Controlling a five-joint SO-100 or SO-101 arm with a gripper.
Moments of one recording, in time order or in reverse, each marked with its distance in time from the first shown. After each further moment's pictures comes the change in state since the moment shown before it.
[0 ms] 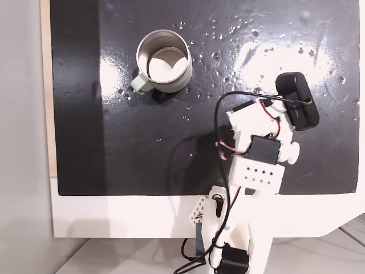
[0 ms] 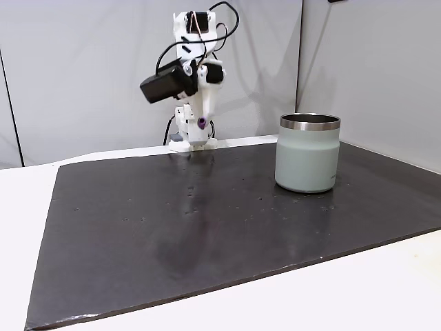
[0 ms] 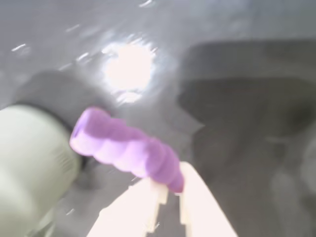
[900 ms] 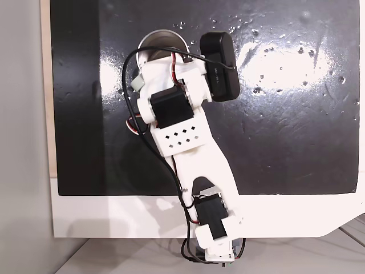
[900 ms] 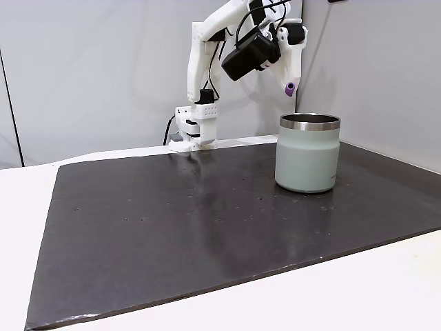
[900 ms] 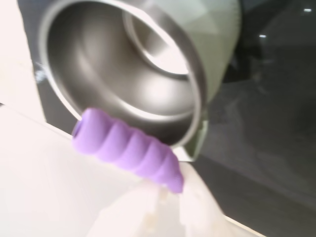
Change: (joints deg) arm -28.8 -34.2 -55.1 15.3 40.9
